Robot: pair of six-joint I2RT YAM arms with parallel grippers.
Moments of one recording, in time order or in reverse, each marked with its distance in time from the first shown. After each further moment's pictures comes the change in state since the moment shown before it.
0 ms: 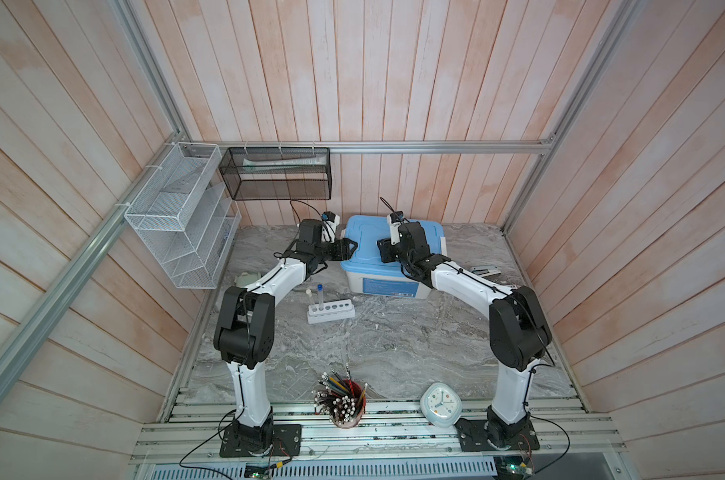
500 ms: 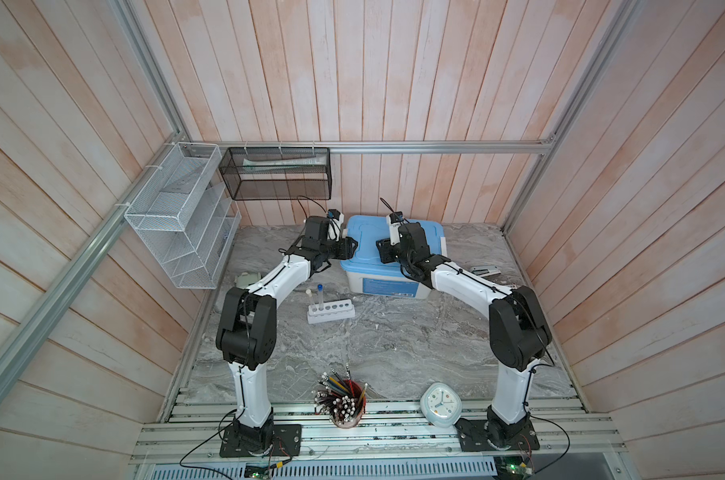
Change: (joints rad) left arm -0.039 0.000 0.062 -0.099 -0.135 0.065; right arm 0.000 0.000 -0.010 0.019 -0.021 0.000
